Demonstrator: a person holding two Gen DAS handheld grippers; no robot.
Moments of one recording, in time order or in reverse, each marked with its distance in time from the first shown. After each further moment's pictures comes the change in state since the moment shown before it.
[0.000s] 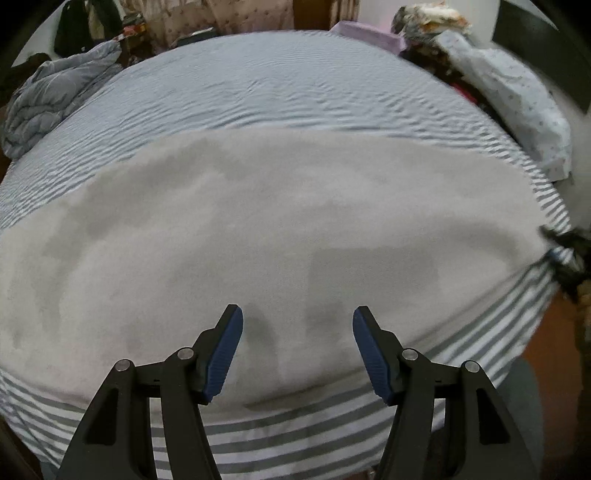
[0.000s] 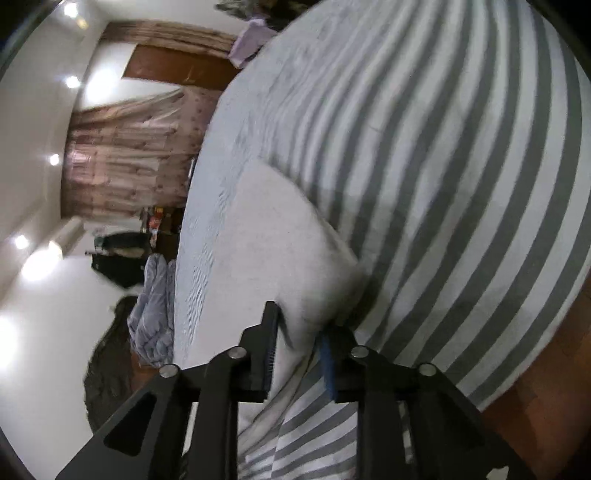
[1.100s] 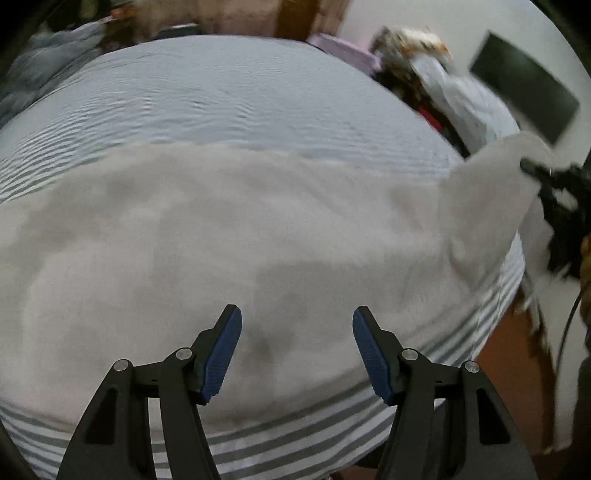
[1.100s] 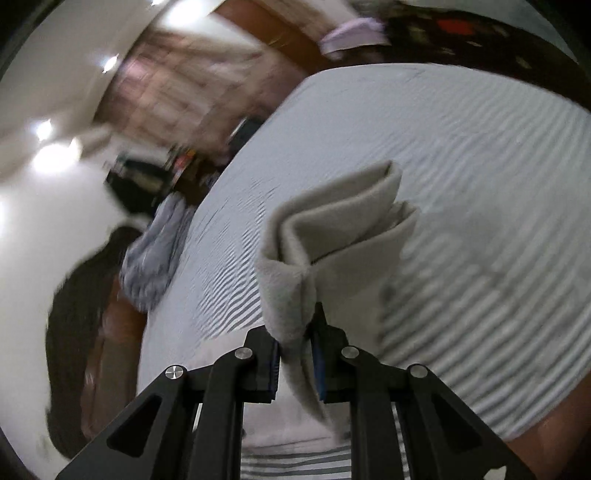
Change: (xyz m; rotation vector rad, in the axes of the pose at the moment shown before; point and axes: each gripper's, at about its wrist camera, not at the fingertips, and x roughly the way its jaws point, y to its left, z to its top) left arm -0.016 0.031 0.016 -0.102 -0.036 -0.212; right arm 0.024 0.238 -0.041 -0.537 0.089 -0.040
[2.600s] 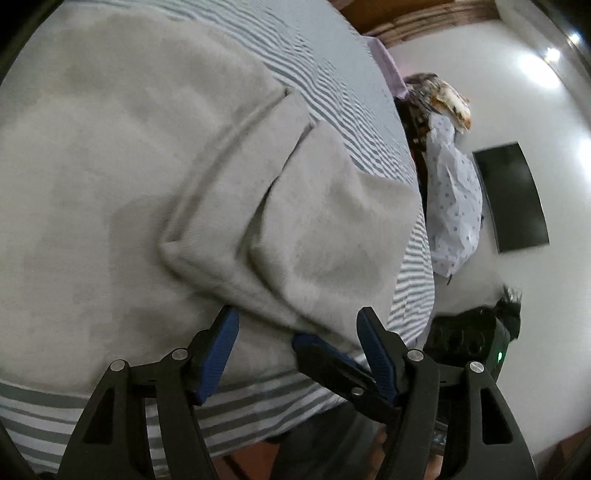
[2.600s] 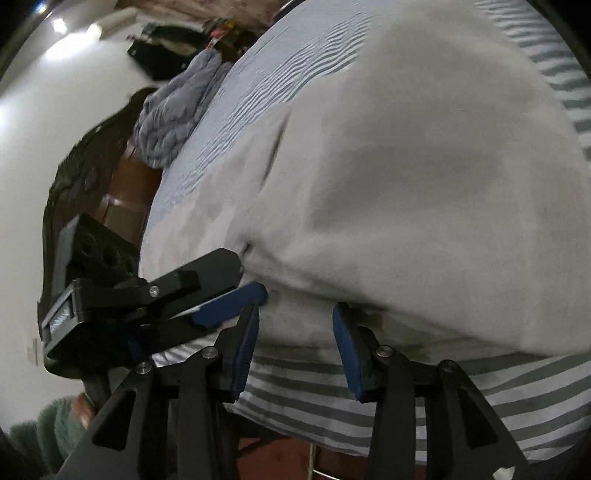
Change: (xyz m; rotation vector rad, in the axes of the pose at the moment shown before) left arm 0.014 0.077 -0.007 -0.493 0.164 -0.394; right arm 0.154 0.070 -0.189 -0.028 0.396 0.091
